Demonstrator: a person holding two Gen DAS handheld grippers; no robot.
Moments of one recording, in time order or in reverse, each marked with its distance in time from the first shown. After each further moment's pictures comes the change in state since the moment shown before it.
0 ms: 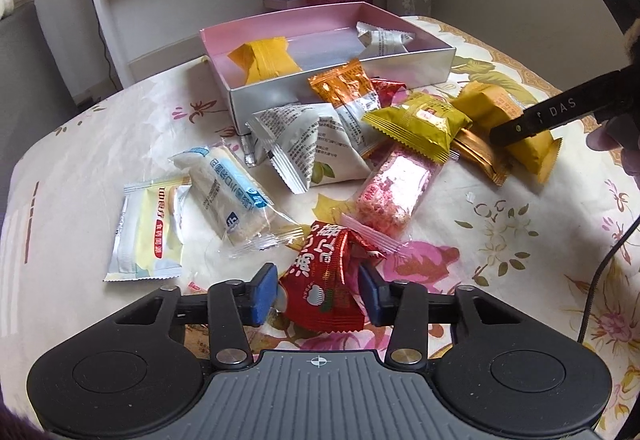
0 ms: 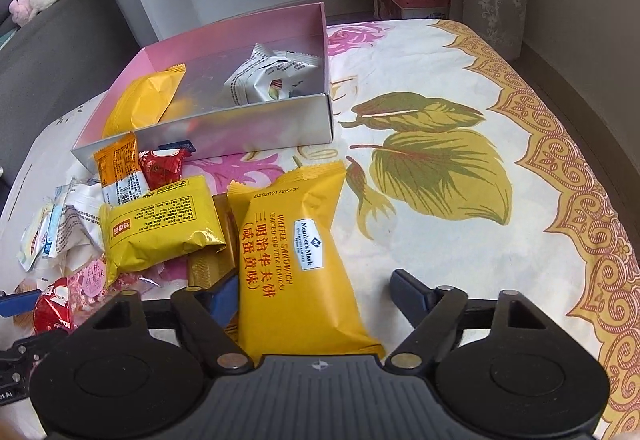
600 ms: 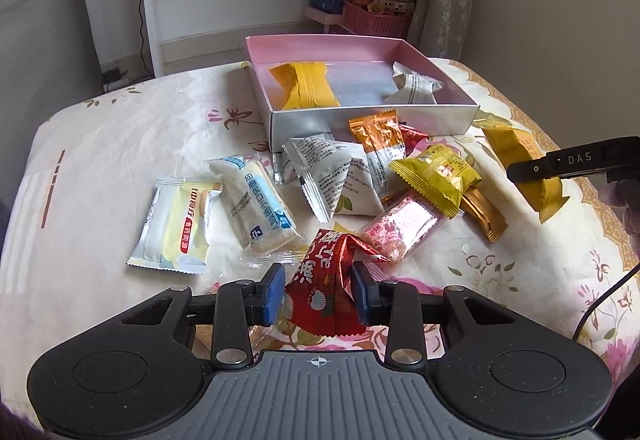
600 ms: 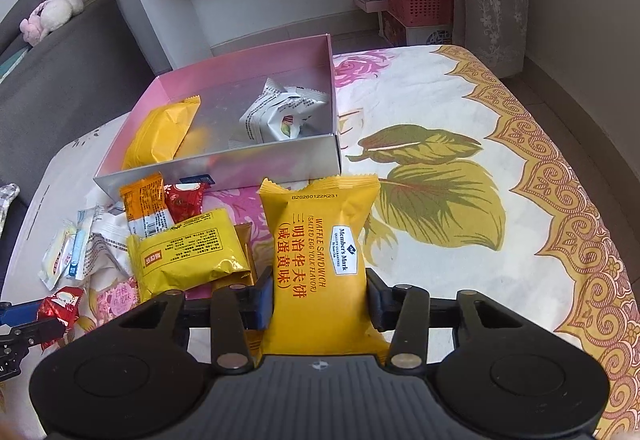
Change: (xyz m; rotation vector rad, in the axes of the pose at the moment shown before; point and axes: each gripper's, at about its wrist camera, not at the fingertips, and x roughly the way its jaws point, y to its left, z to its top) left arm -0.029 0.018 0.011 -0.183 -0.039 -0.023; right arm -0.023 -0.001 0.011 0.024 -0.050 0.037
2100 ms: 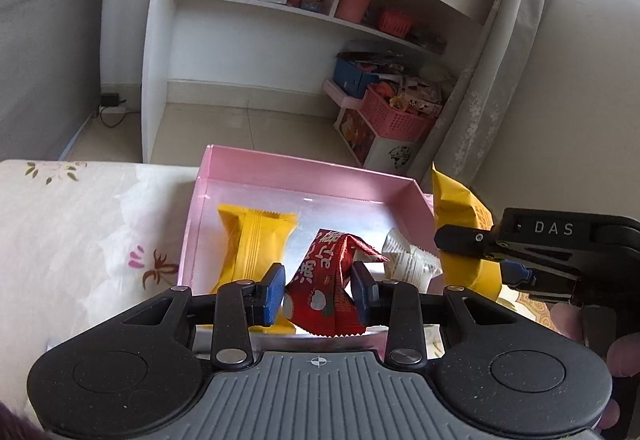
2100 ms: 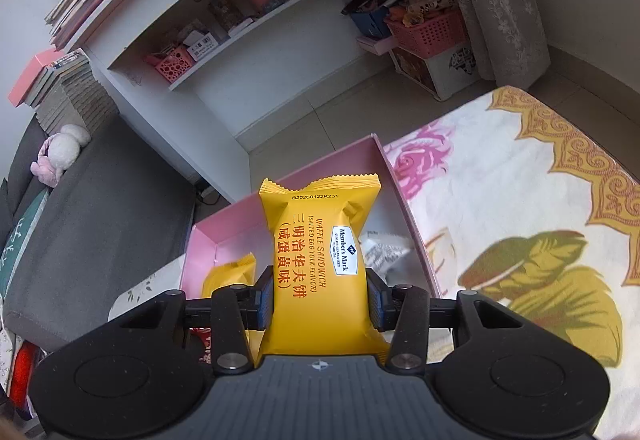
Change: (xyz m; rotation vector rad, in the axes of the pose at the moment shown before) left arm 0.080 -0.023 0.129 -0.227 -0.211 -0.025; right arm 0.038 0.012 0.102 0.280 -0.155 0.191
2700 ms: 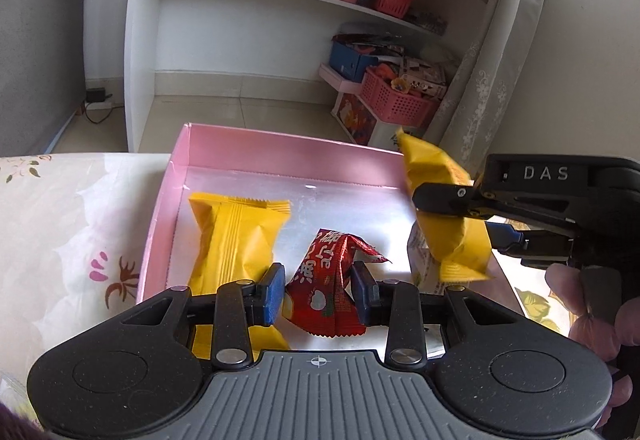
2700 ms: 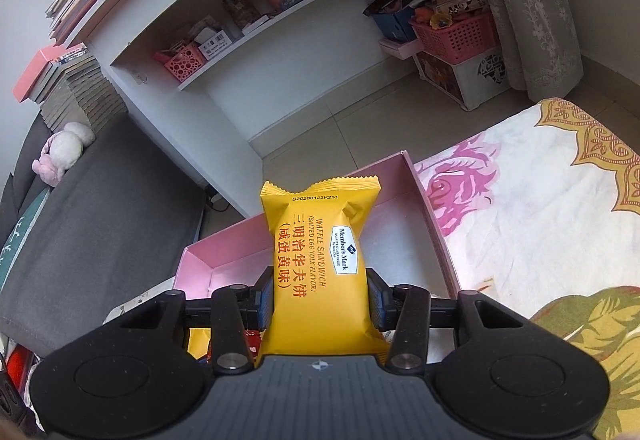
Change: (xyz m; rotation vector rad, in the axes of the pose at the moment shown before) left arm 0.053 0.005 -0.005 0.029 0.039 -0.003; right arm 0.053 -0.003 0.015 -0.030 -0.008 0.052
